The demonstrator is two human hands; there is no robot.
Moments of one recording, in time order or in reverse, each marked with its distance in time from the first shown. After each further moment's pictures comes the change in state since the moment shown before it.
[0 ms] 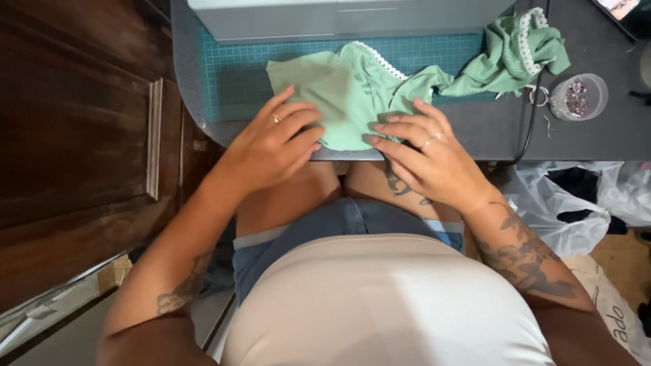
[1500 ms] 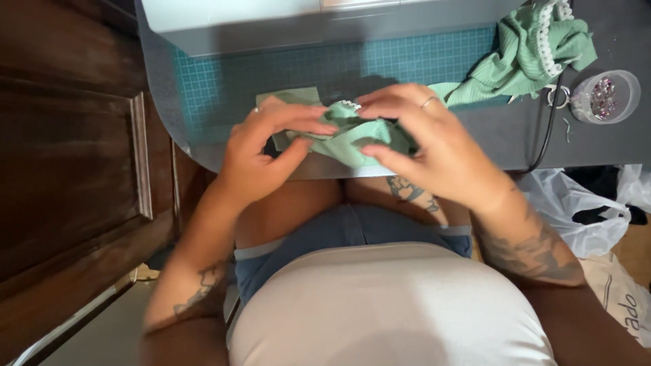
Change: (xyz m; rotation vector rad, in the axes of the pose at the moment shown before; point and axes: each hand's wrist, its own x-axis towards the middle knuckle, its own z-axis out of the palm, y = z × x) left_hand 0.054 0.002 -0.017 -0.660 0.074 -0.500; right_hand 0.057 0.028 -0.014 0.388 -0.179 0.237
